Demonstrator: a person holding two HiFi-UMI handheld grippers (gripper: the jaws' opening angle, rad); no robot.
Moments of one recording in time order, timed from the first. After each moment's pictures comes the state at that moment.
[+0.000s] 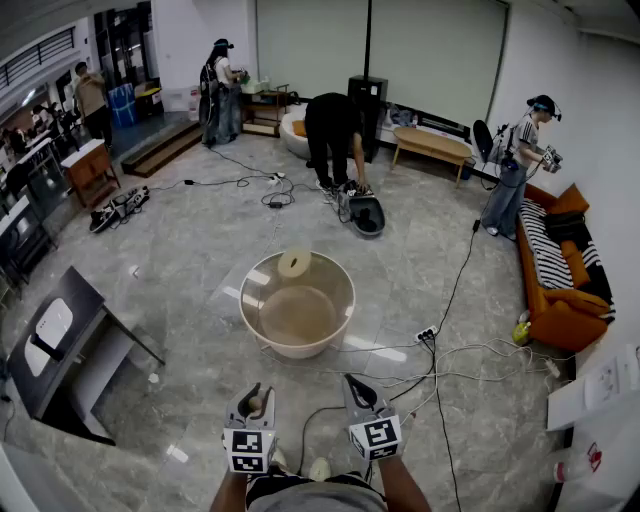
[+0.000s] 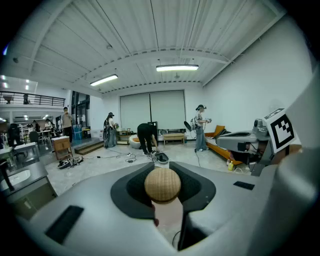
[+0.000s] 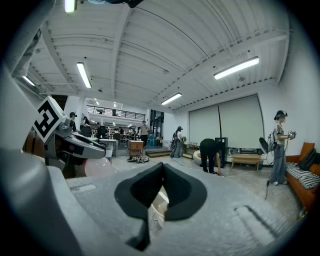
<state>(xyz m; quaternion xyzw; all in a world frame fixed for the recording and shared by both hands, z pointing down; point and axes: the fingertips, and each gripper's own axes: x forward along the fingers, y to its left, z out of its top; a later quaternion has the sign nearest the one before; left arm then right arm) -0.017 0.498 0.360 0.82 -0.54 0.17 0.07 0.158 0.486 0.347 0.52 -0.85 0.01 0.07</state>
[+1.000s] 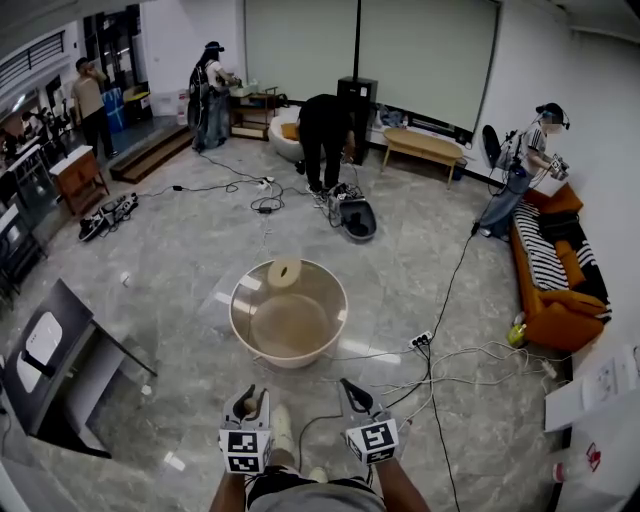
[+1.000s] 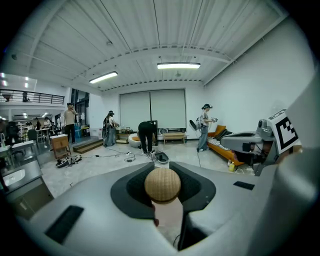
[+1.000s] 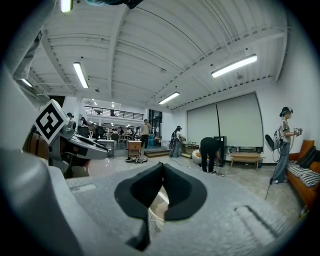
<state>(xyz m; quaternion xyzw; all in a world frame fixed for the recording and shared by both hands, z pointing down) -0.011 0.432 0.366 0.82 -0.54 0.17 0.08 0.170 0.432 0.355 0.53 -0.85 0.02 0.07</state>
